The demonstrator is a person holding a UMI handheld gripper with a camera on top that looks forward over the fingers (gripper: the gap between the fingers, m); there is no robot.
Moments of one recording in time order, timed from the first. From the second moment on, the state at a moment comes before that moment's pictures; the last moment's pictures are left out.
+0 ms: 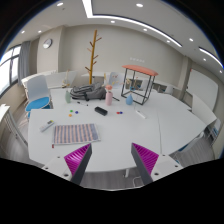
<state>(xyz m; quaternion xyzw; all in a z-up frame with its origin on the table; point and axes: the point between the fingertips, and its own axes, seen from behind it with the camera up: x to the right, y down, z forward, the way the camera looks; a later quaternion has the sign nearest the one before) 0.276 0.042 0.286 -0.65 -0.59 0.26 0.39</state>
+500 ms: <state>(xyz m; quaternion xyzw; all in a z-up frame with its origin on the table) 0.236 -0.183 0.252 -0.59 -0.67 0.30 0.34</state>
